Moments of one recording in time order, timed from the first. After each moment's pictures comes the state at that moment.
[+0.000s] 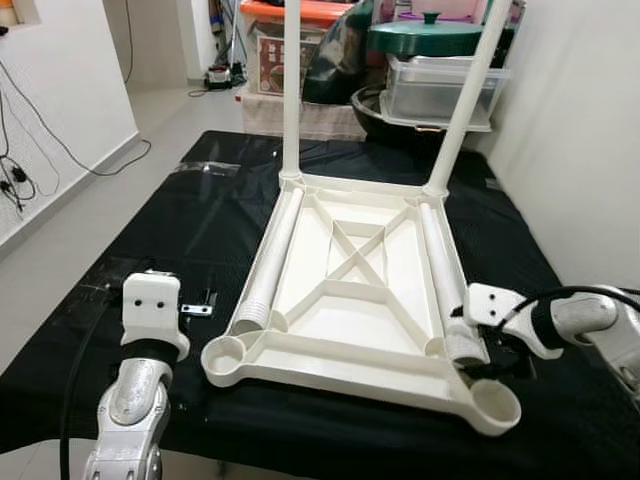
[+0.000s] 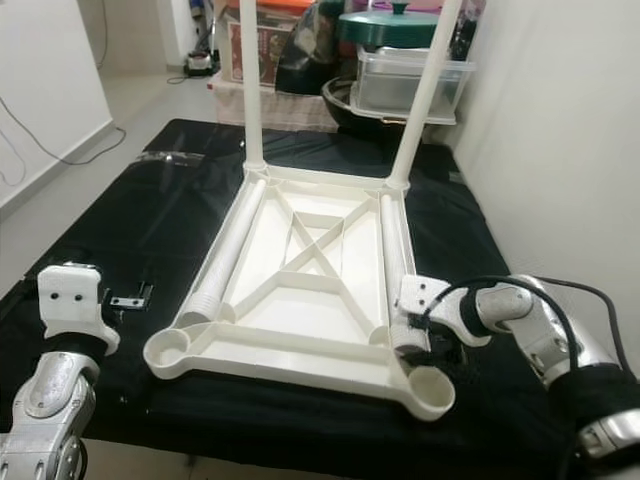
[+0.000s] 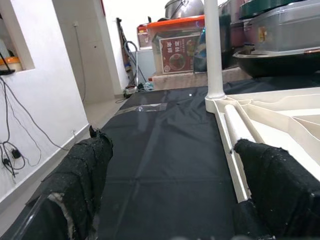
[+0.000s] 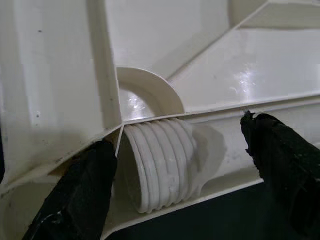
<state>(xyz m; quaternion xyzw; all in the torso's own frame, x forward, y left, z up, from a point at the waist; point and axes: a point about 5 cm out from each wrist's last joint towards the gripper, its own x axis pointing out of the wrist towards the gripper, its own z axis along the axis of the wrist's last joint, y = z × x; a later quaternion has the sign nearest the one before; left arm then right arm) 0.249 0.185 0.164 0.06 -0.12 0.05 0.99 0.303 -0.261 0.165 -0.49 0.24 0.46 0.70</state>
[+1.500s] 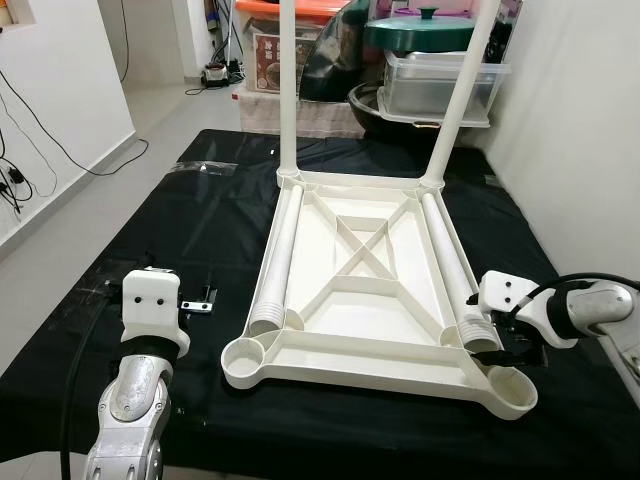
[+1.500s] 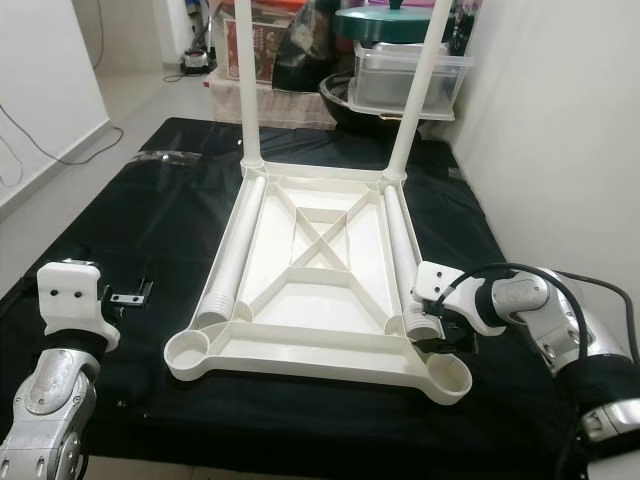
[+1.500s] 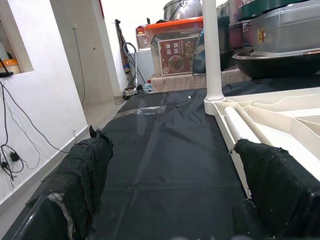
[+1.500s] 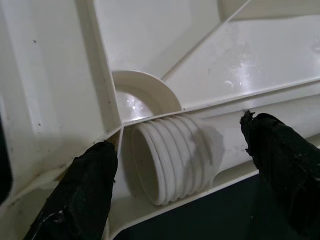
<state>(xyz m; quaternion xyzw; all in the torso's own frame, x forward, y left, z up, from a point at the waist) 0.252 0.185 0.168 0.06 -0.13 0.05 0.99 0.307 -0.281 0.171 -0.48 0.24 0.44 0.72</state>
